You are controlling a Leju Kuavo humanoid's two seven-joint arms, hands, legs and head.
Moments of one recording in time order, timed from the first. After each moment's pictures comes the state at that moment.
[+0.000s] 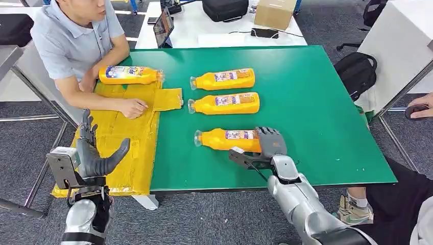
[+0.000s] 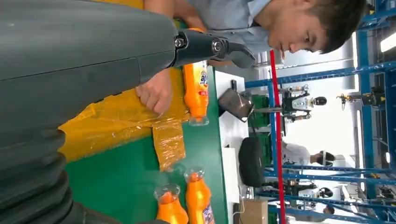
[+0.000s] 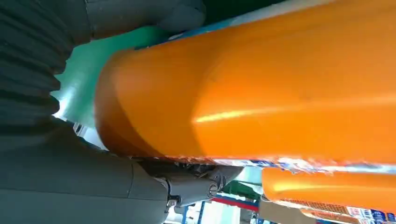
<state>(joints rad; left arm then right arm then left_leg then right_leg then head) -0.09 -0.15 -0.05 -1.54 -0.14 0.17 -0.45 -0.57 0.04 0.21 -0.52 1.24 -0.31 0.15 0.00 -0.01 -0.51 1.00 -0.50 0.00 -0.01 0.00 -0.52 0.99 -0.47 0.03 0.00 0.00</state>
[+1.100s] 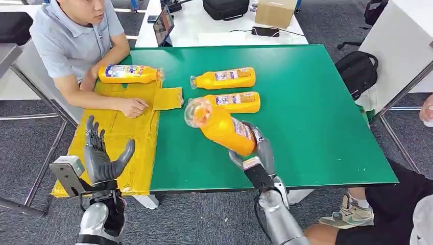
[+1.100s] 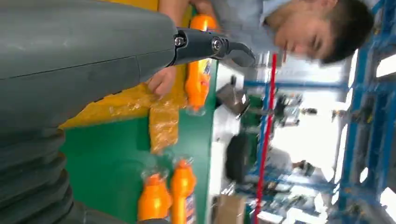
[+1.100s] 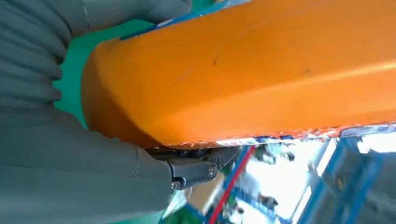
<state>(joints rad) -0.06 -0.21 -0.11 -1.49 -0.03 0.22 -0.54 -0.24 0.19 0.10 -1.05 0.27 -0.34 -0.66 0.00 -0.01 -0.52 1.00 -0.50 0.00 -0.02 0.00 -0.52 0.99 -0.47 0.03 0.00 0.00</state>
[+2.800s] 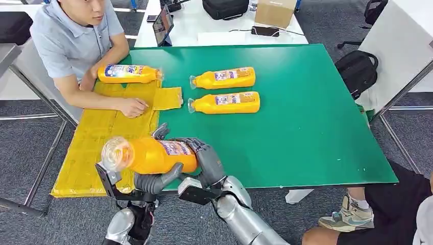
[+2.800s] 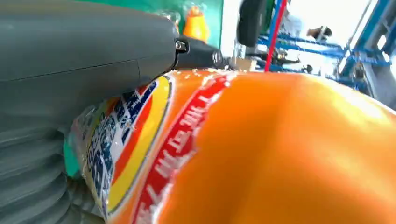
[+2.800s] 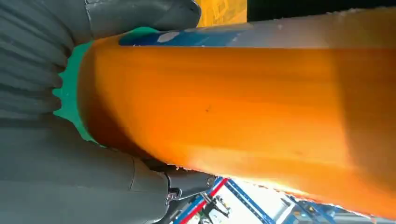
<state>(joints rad) -0.05 -0.23 -0.32 -1.42 0.15 -0.09 -0.50 -0.38 0.31 0.45 -0.75 0.50 -0.38 -0.64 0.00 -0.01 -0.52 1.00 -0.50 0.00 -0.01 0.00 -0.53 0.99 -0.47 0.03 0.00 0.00</state>
